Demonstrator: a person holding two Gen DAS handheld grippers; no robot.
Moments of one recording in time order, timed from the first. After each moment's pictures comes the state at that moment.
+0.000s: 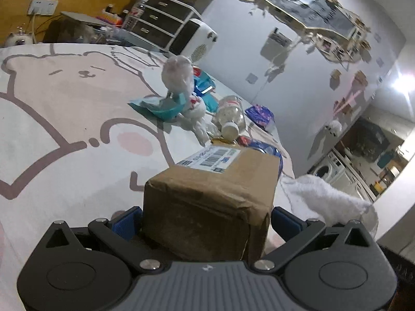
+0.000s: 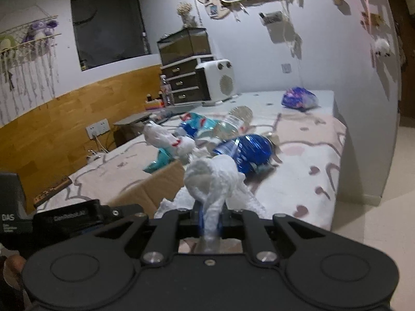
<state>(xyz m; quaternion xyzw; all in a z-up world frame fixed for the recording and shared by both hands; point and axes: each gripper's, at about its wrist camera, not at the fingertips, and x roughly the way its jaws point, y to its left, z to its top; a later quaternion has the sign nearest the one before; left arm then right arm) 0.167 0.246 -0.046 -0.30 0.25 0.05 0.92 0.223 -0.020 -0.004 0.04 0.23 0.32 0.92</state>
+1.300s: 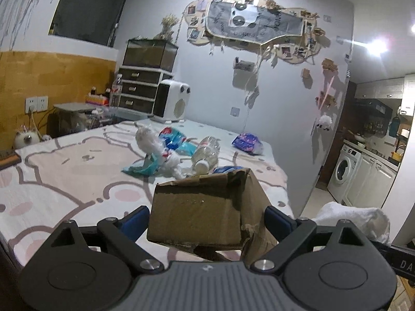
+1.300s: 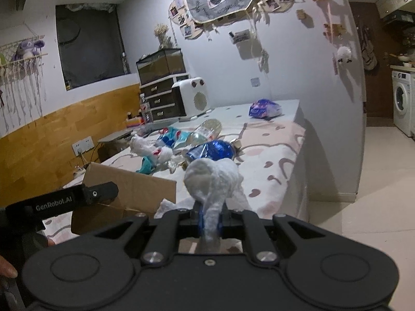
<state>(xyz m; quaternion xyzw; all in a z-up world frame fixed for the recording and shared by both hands) 0.096 0.138 0.017 -0.12 0.16 0.10 0.97 0.153 -0.096 0.001 0.08 0.20 0.25 0.94</state>
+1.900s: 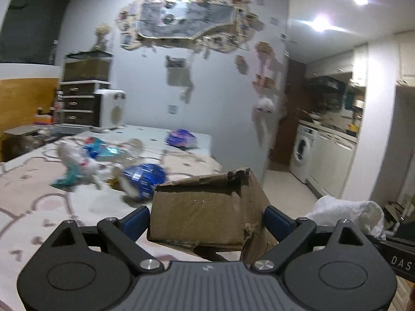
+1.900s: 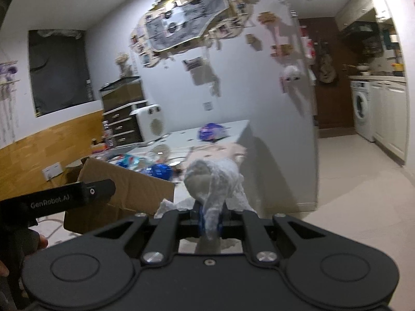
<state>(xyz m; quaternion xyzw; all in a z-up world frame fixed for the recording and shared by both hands) 0.109 0.004 0.025 -0.06 0.17 -0.01 0.98 0.120 -0.209 -0.001 0.10 0.17 0.15 0.97</state>
